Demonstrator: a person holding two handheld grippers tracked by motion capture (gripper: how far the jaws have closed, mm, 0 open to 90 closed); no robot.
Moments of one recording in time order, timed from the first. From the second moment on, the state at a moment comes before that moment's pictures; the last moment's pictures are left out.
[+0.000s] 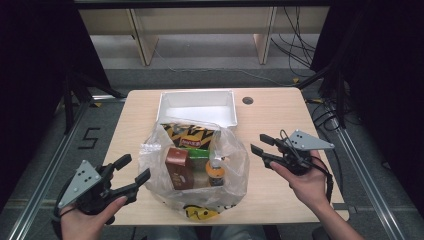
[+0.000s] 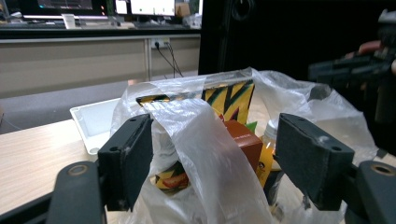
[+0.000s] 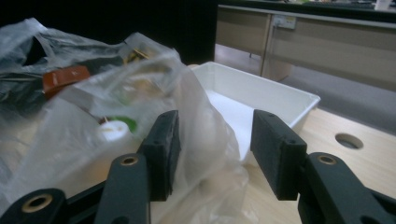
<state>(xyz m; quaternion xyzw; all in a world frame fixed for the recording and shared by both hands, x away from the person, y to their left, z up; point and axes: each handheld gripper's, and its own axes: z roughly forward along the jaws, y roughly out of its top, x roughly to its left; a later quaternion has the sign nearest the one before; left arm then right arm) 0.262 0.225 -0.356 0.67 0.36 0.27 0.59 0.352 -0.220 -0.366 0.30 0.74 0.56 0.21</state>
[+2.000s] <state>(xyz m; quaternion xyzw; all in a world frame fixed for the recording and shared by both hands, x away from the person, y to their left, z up) 0.353 0.220 -0.446 0.72 0.44 0.22 0.50 0.389 -0.187 -0.417 0.29 0.84 0.41 0.22</state>
